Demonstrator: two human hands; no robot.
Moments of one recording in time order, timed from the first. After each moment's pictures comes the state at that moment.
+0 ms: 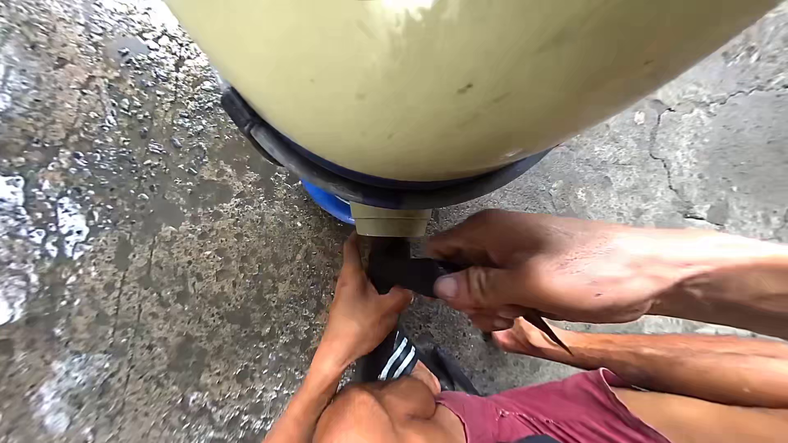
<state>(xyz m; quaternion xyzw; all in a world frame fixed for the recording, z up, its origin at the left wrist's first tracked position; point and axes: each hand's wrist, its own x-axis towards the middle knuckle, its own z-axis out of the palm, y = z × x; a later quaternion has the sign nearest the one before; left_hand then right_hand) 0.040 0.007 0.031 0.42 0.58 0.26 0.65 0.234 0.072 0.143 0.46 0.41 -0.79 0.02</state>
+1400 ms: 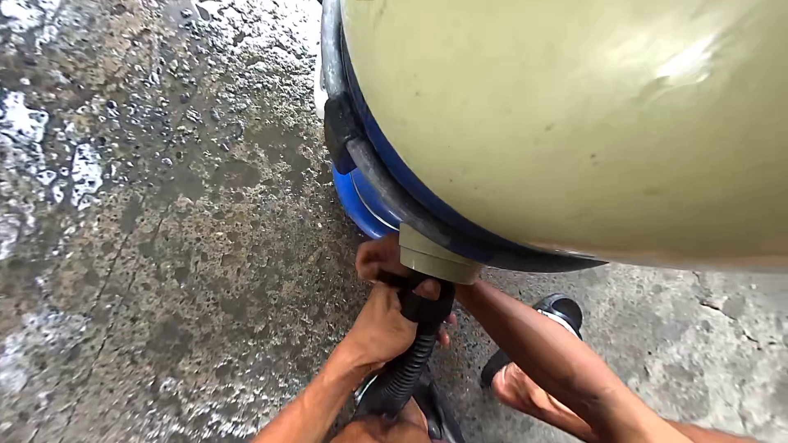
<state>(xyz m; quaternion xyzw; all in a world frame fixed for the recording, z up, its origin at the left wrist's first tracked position) 0.036 0.017 -0.001 0.23 0.37 0.35 0.83 0.214 0.031 -0.159 0.32 0.51 -0.74 -0.30</state>
